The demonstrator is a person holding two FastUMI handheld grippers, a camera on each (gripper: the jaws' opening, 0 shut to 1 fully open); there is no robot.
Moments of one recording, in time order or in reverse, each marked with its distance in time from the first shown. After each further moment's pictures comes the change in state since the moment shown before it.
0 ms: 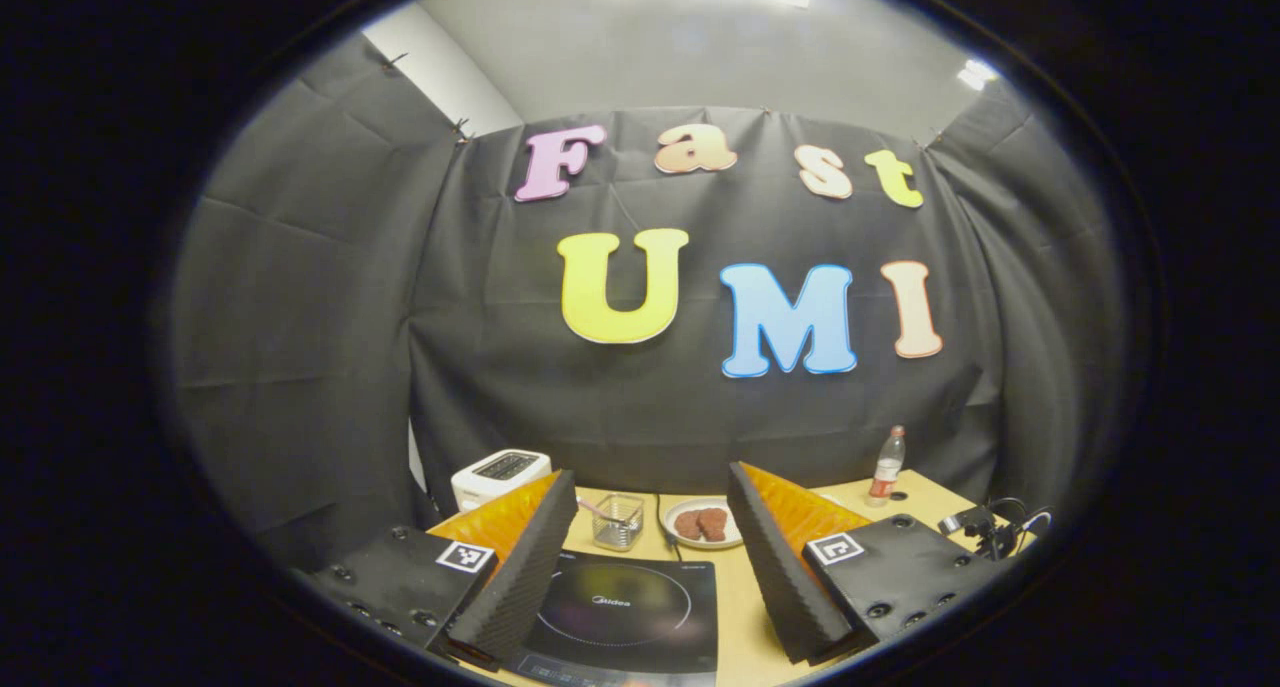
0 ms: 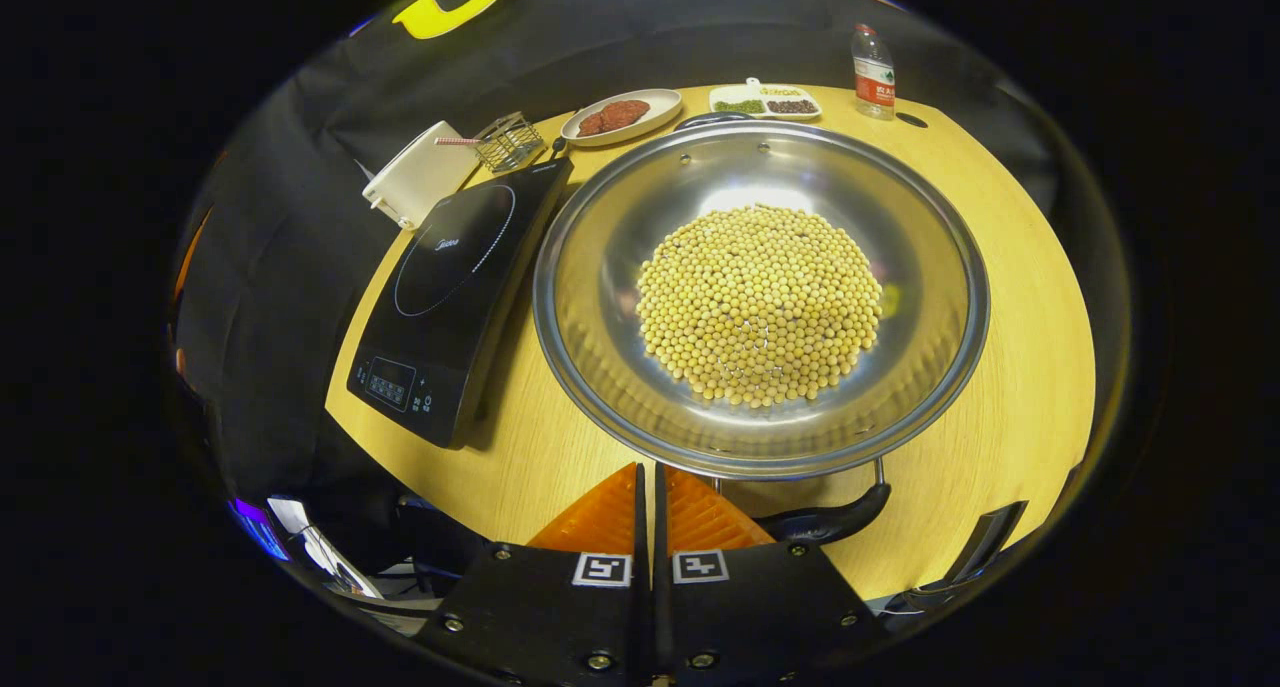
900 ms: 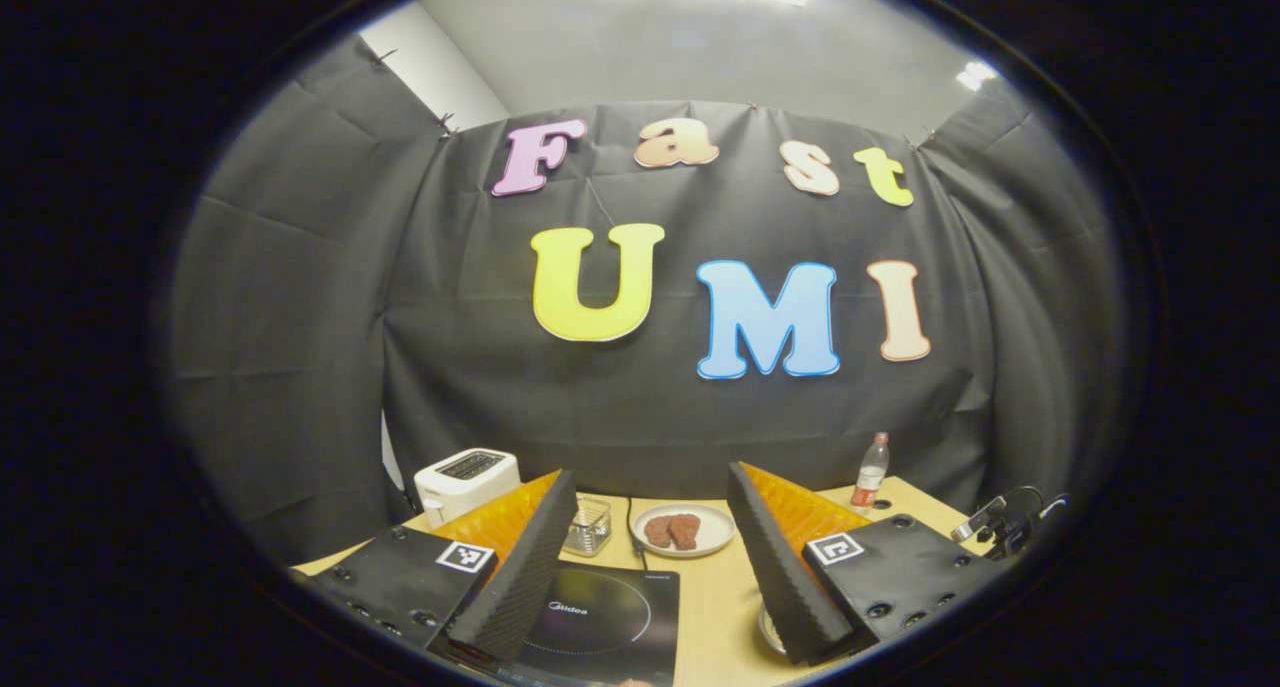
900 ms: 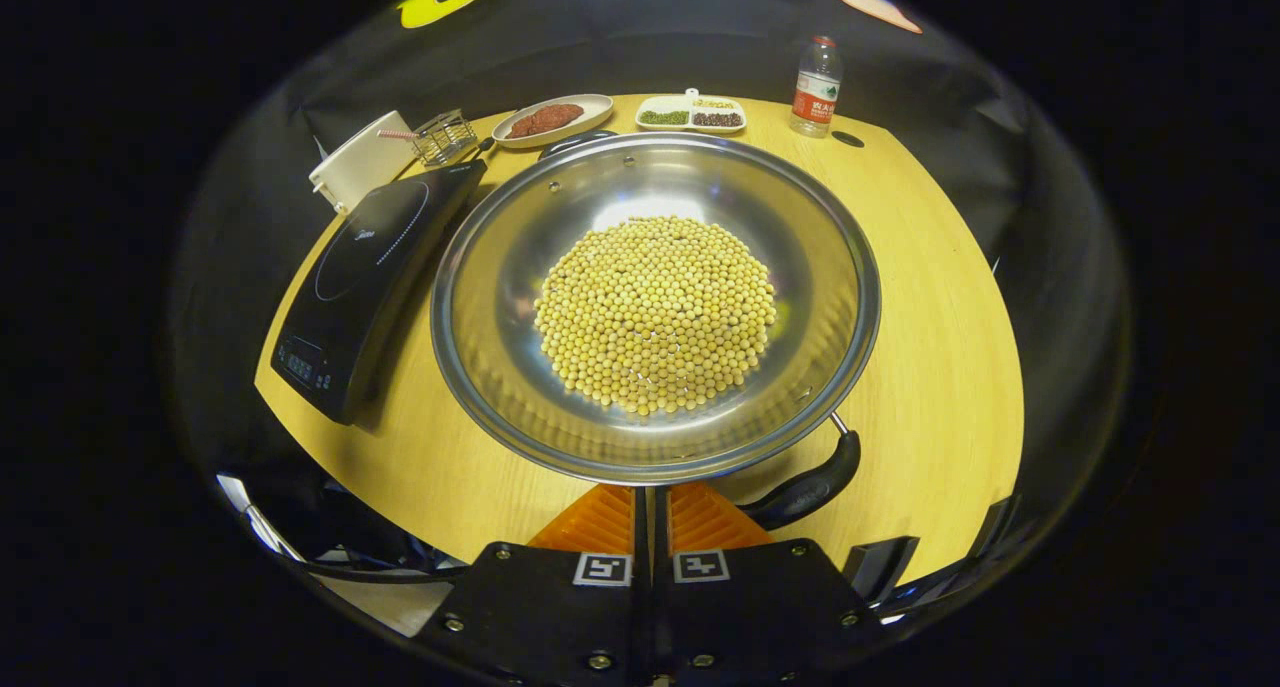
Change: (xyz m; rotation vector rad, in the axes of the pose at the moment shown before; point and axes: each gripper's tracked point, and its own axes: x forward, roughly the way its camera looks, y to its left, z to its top) left arm 0.031 -0.044 -0.003 -0.020 0.009 -0.036; right arm -0.019 -0.096 0.008 -0.097 -0.014 -0.225
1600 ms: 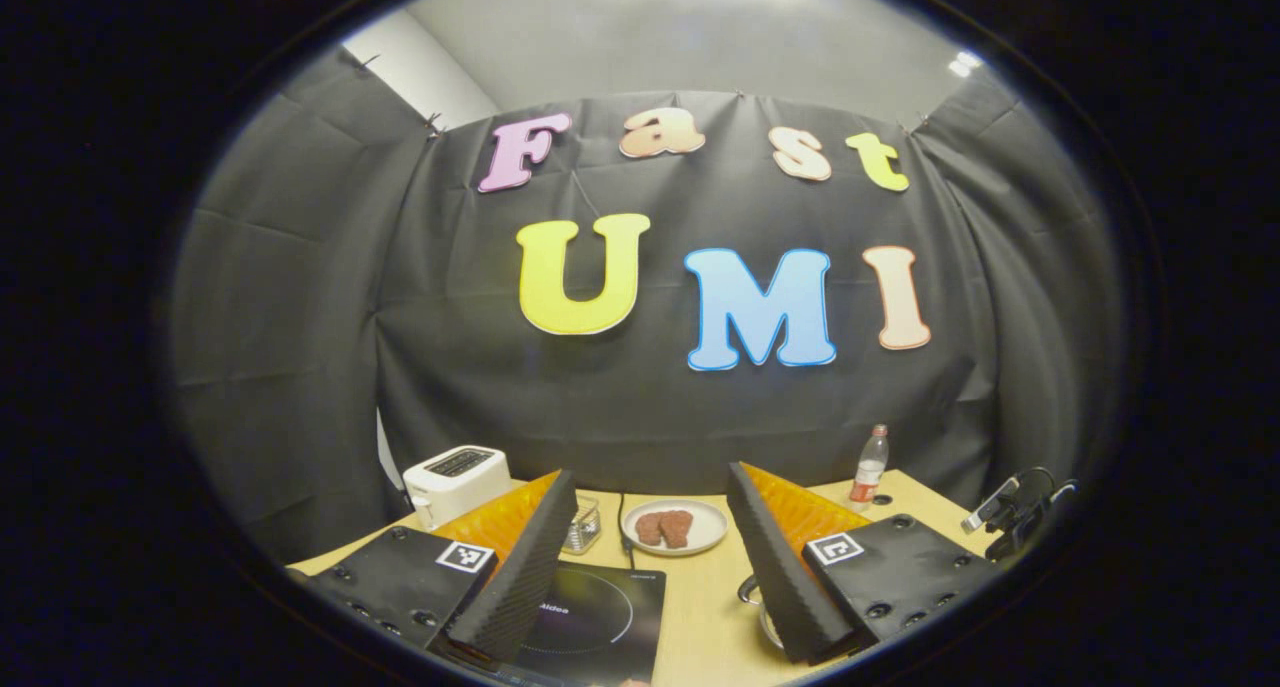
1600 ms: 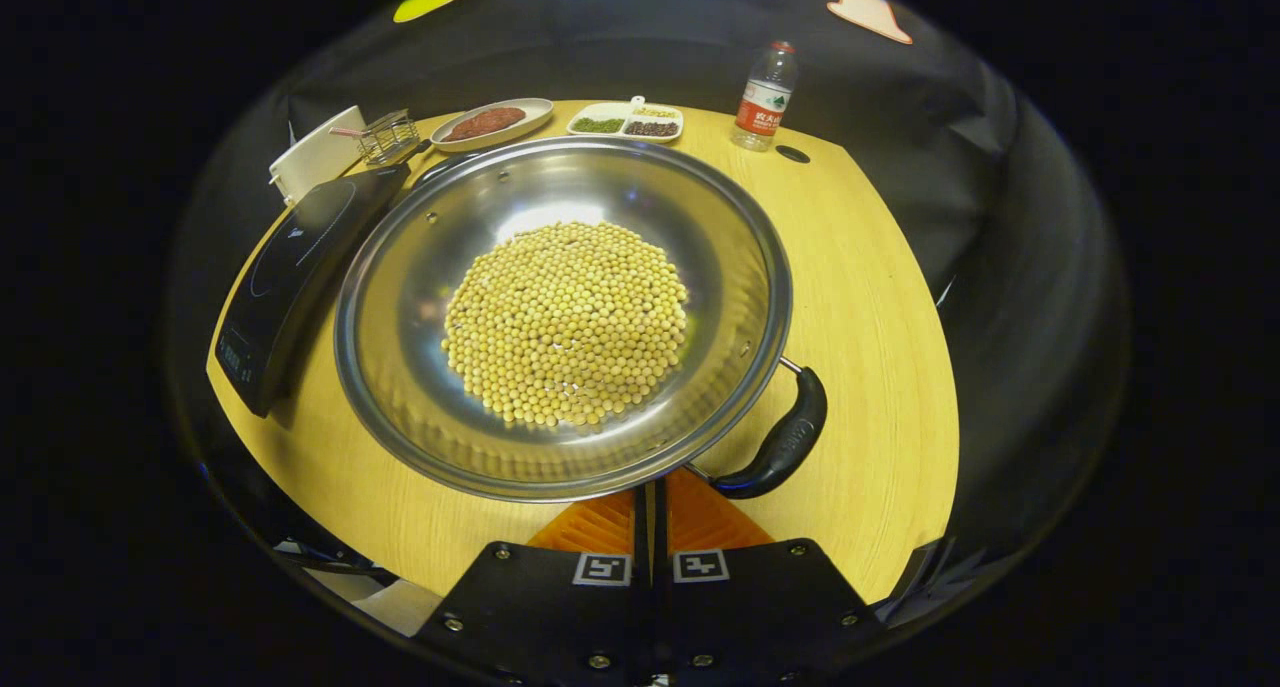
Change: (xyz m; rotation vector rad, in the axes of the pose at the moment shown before) left arm 0.013 -0.028 -0.005 0.032 0.031 0.017; right arm 0.015 -0.083 0.023 -0.037 -0.050 -0.153
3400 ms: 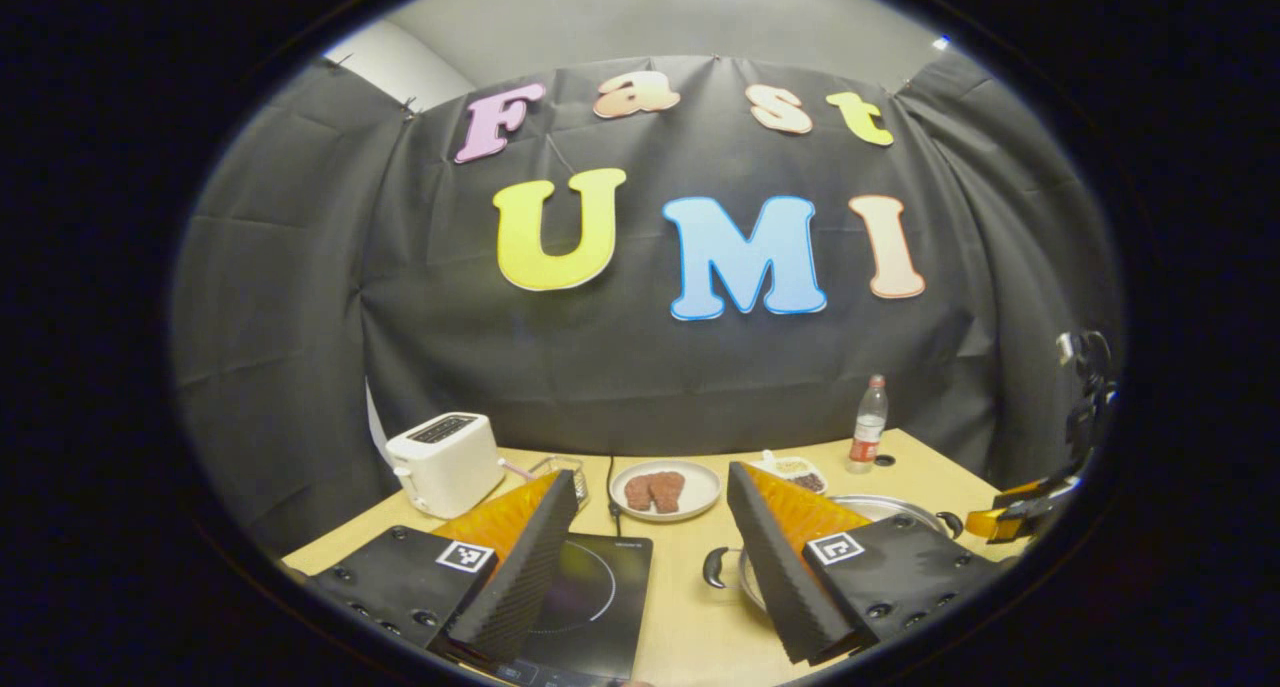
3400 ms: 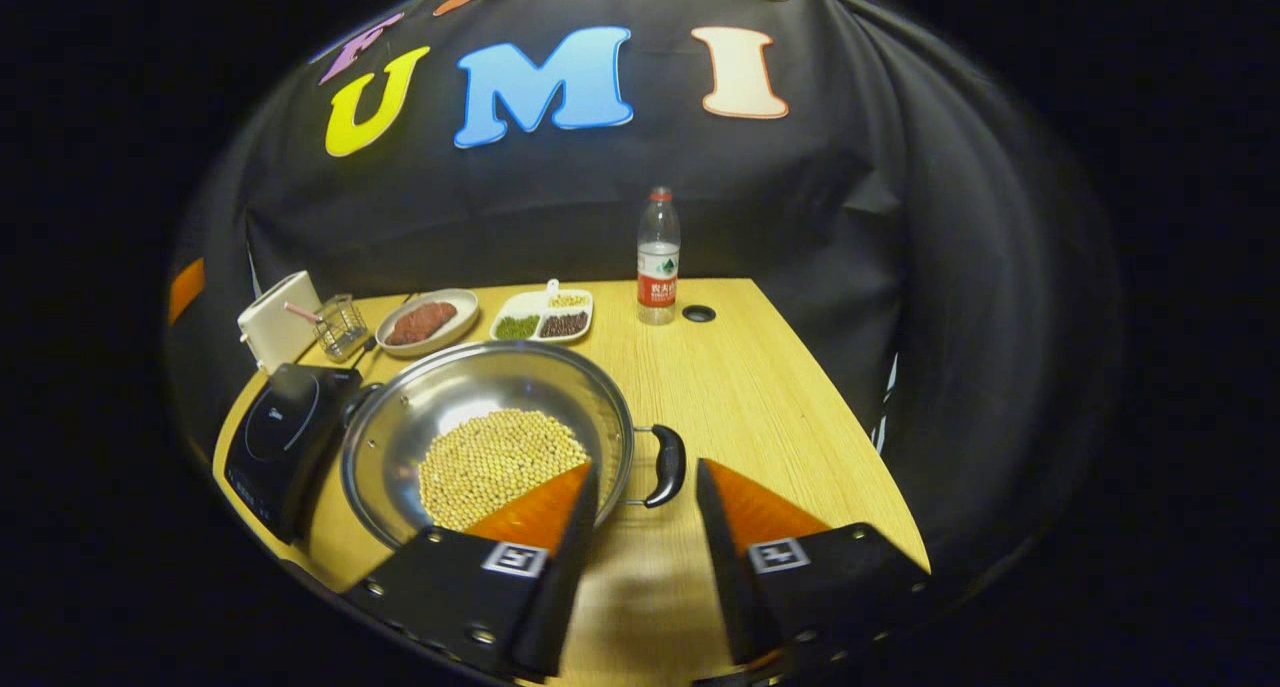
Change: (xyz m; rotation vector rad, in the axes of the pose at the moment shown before) left arm 0.017 -0.040 -0.062 0.043 0.105 -0.034; right arm -0.048 -0.053 0.114 0.244 -0.544 -0.071
